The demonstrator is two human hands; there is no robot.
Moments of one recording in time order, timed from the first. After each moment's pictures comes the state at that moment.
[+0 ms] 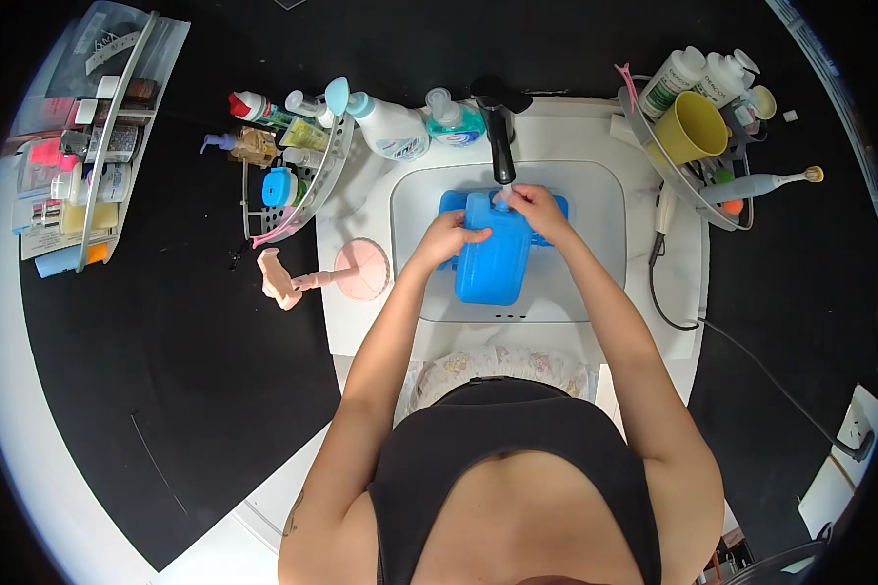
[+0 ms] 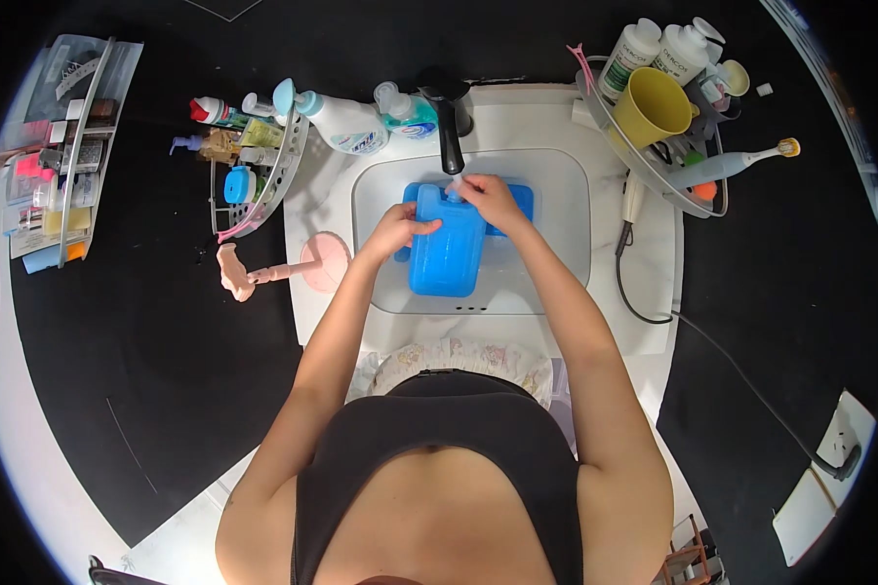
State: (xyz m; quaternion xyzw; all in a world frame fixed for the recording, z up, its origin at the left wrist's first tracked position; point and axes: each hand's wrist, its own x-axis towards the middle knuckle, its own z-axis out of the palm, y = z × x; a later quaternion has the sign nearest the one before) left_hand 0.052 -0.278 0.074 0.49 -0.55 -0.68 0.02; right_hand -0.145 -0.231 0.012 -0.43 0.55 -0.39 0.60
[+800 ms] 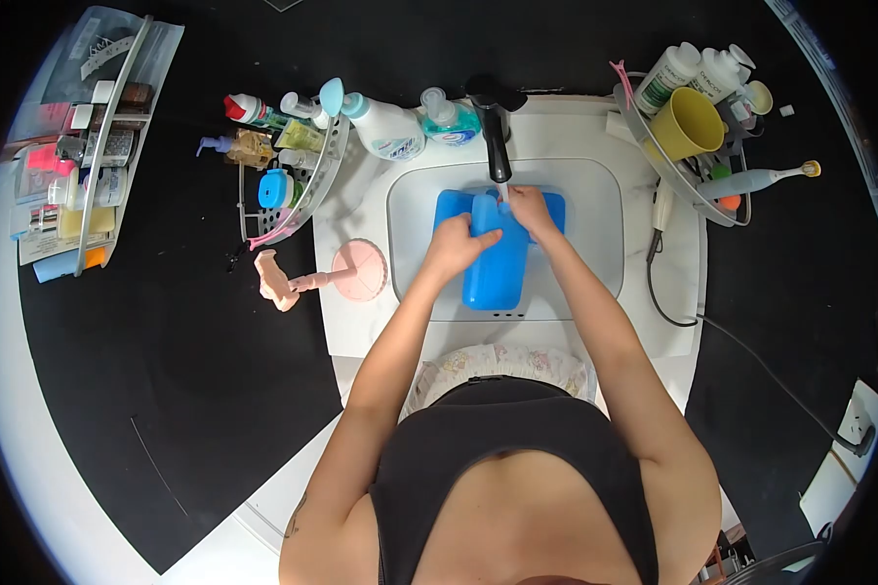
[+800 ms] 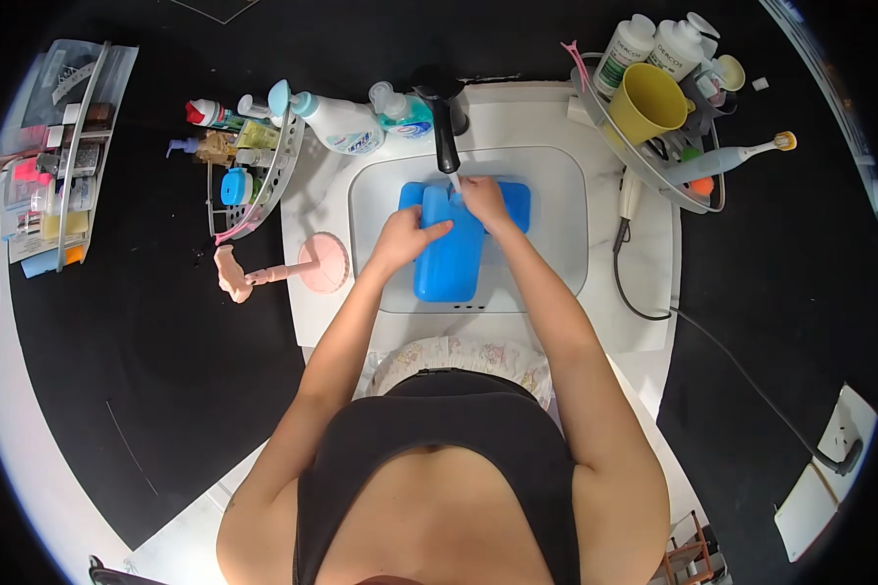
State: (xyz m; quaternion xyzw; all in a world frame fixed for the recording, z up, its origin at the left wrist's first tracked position) left_hand 0.038 -0.259 0.082 0.52 -0.73 -0.45 -0.01; right_hand -0.126 -0.238 -0.023 -0.37 0.68 -0.37 0.51
